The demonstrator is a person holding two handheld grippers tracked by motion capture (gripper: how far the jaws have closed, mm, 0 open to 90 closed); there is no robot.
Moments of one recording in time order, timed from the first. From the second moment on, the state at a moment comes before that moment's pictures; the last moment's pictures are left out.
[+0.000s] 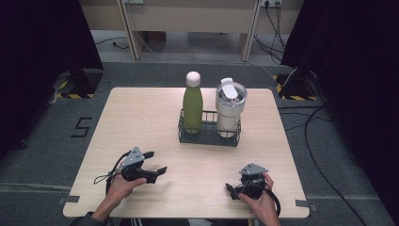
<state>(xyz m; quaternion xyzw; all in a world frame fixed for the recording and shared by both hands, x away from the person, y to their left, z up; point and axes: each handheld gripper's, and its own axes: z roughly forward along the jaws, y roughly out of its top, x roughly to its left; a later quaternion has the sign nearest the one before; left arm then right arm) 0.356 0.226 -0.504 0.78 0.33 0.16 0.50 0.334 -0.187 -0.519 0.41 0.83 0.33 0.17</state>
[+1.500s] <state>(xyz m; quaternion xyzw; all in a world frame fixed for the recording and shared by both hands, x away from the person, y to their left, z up) 0.327 0.226 -0.524 0.86 0.31 0.13 0.39 0.333 -0.187 -0.519 0.41 0.83 0.34 0.17</state>
